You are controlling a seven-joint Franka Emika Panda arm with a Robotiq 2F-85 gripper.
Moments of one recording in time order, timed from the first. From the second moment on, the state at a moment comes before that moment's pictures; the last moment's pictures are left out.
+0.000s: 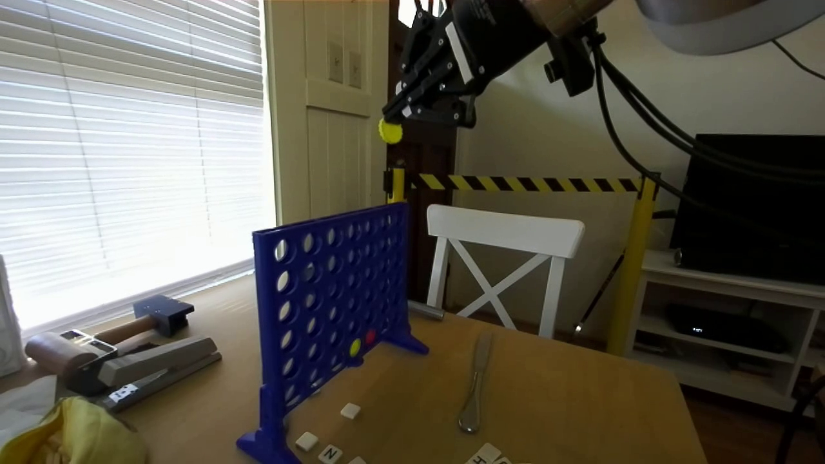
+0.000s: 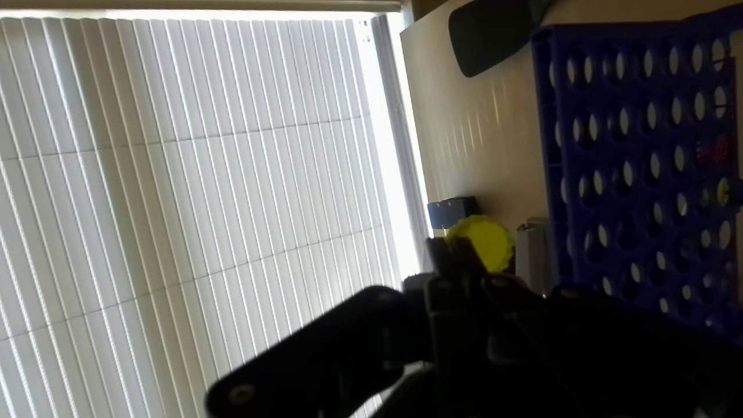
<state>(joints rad) 0.77 -0.02 -0.14 -2.61 0.99 3.84 -2.03</state>
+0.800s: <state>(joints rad) 0.74 0.00 -0.12 -2.61 0.91 3.86 -2.00</state>
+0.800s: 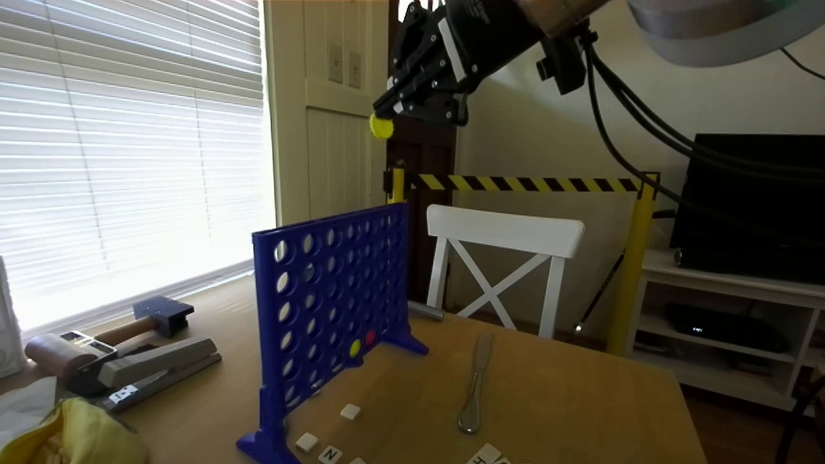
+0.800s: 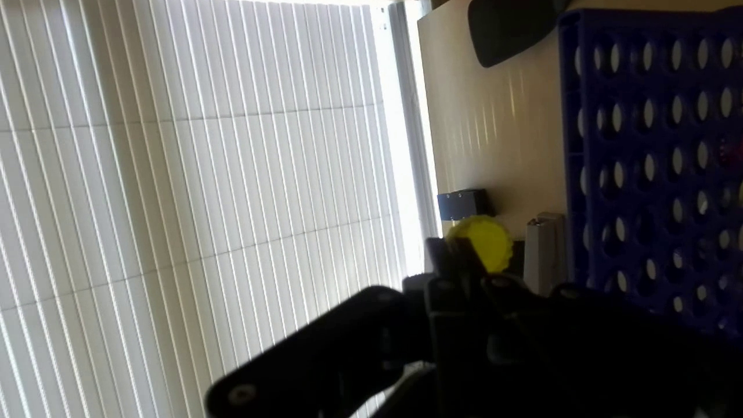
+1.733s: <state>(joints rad) 0.46 0.08 0.08 -2.61 0.62 3.97 -1.78</state>
